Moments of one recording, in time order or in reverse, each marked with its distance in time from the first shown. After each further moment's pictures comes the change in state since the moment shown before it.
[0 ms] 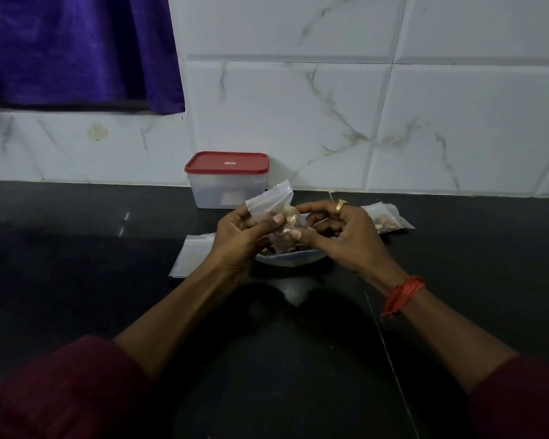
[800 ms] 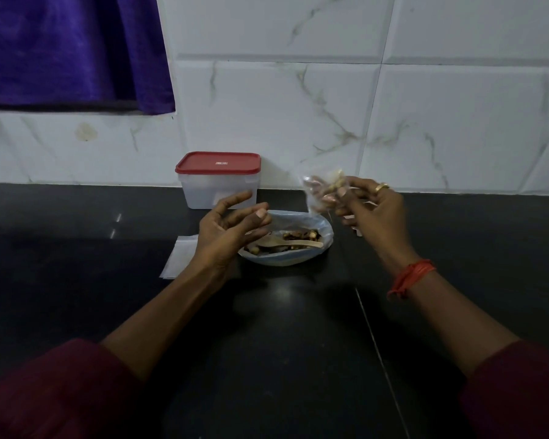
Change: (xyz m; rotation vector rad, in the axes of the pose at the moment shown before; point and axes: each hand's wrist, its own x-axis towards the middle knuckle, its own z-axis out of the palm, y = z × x) left_hand 0.003 0.002 -0.009 0.026 0.063 0.040; right_hand 0.017 0.022 -0.043 0.058 0.410 0.147
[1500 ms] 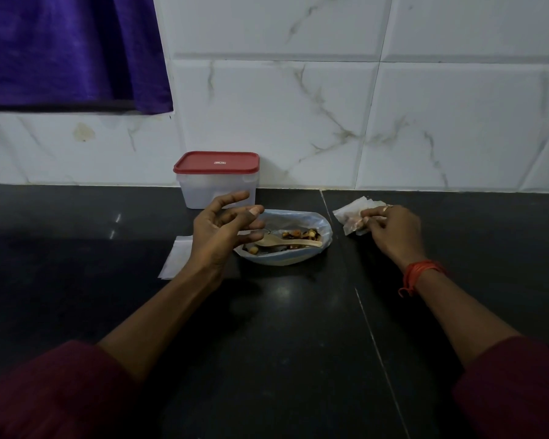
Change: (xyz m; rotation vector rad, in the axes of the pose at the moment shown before) left_hand 0.004 0.000 -0.003 0.097 0.077 0.023; right_hand 0.020 0.058 -0.043 -0.771 0.018 0.042
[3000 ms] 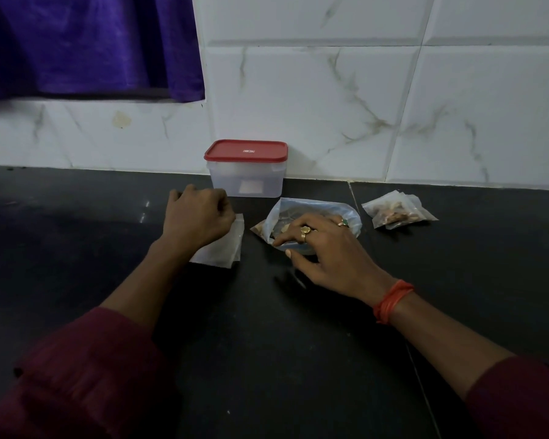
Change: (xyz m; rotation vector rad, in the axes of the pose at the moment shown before) left_hand 0.022 0.020 -0.076 1.558 0.083 0.265; right_hand -0.083 -0.109 0.041 0.087 -0.297 -0.811
